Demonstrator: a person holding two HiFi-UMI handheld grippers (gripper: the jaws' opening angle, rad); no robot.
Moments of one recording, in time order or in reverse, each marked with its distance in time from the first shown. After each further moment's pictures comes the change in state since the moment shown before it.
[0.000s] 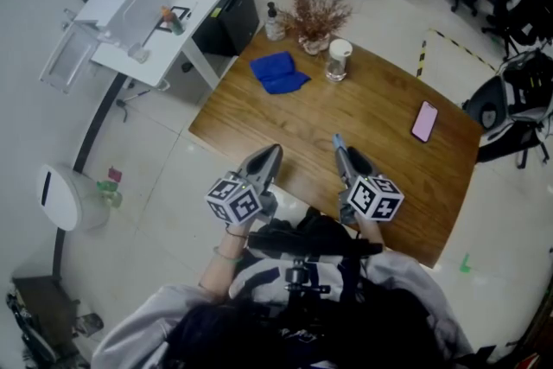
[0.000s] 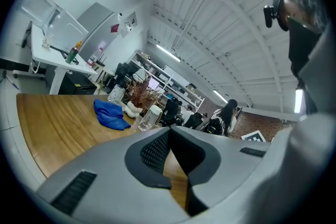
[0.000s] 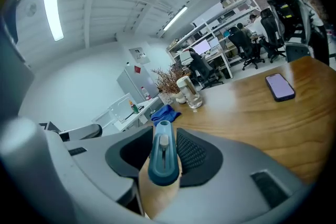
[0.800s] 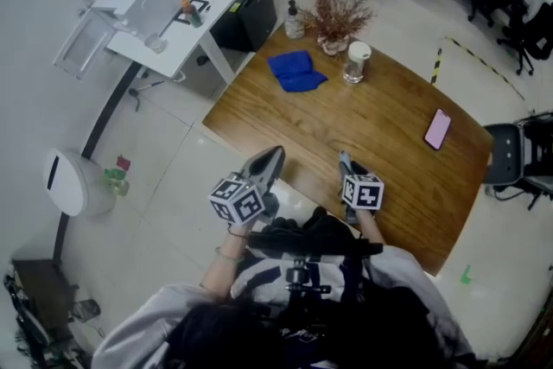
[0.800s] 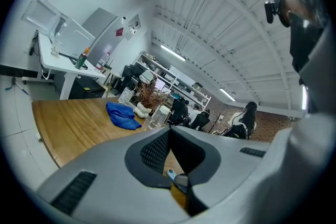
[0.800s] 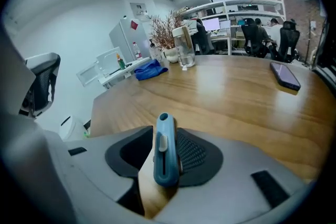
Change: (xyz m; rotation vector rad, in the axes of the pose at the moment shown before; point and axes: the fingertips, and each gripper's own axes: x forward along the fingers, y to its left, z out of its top) left arm -0.024 0.017 0.000 0.011 0.002 0.081; right arm 0.052 -0.065 -0.110 -0.221 0.353 -0.184
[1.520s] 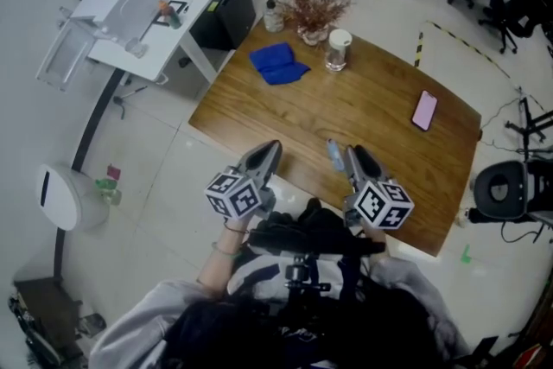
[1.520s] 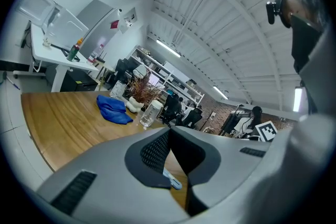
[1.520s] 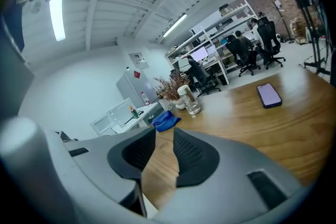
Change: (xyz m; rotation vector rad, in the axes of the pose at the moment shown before) left arm 0.007 -0.015 -0.011 -0.009 0.049 -0.080; right arm -0.148 0.041 0.089 0.231 -0.410 0.151
